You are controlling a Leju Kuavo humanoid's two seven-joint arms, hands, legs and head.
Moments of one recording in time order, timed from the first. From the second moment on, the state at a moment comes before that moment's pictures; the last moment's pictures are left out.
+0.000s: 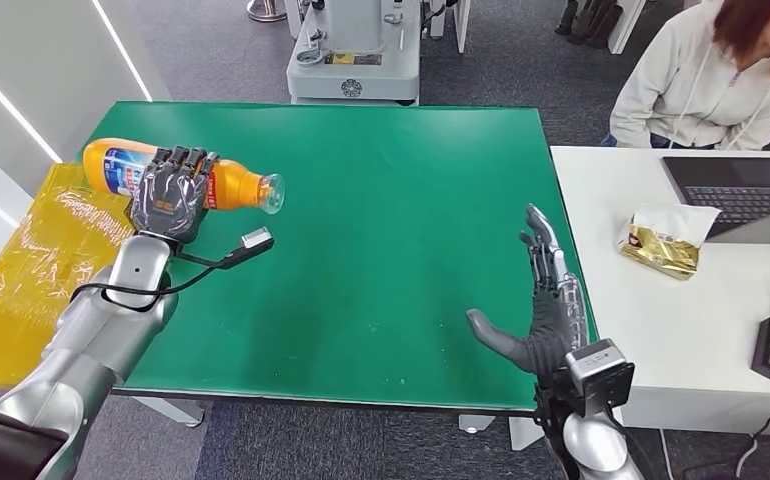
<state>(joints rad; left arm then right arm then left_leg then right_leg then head) -0.75 0.21 -0.48 -0.57 -1.51 0.63 0.02 -0.10 -0.08 0.35 -1.66 0.07 -0.10 -0.51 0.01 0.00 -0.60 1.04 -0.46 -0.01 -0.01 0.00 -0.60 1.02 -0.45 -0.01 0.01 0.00</state>
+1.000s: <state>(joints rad) -0.25 0.45 -0.35 -1.02 -1.51 0.50 0.18 0.03 -0.03 0.21 -1.74 0.16 -0.02 -0.51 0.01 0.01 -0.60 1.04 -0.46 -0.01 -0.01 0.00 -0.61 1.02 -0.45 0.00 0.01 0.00</state>
